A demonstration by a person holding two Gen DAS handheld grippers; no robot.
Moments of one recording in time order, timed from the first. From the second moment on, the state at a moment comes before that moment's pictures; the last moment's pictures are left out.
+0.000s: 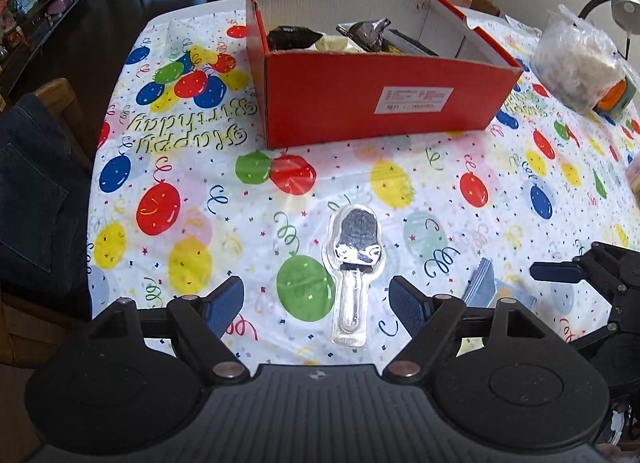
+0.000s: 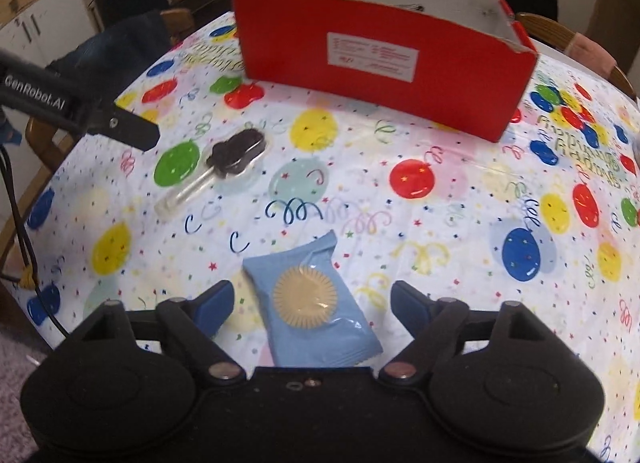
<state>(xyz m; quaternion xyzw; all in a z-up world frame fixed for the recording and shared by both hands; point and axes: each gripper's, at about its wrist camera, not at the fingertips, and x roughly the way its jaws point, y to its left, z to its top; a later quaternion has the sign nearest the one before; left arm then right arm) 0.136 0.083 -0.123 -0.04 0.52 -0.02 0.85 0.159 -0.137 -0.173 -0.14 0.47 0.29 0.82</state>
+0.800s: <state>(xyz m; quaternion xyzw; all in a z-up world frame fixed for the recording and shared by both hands) 0.169 0.064 -0.149 -0.01 0.56 -0.06 0.83 0.169 -0.138 -0.179 -0.13 0.48 0.31 0.81</state>
